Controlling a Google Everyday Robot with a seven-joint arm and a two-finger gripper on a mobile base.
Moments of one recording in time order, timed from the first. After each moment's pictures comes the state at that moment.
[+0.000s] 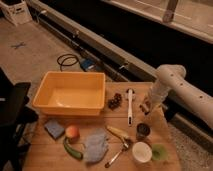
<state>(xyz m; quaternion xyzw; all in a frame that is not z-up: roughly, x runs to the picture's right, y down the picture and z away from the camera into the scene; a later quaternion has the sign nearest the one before) 0.264 0.096 0.807 -0.32 -0.17 -0.17 0.92</state>
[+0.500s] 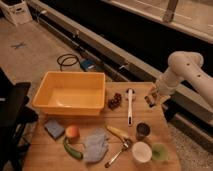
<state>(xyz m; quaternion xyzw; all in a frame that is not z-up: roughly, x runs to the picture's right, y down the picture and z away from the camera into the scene) 0.267 0.060 0.730 -0.29 -0.16 -0.12 0.94</state>
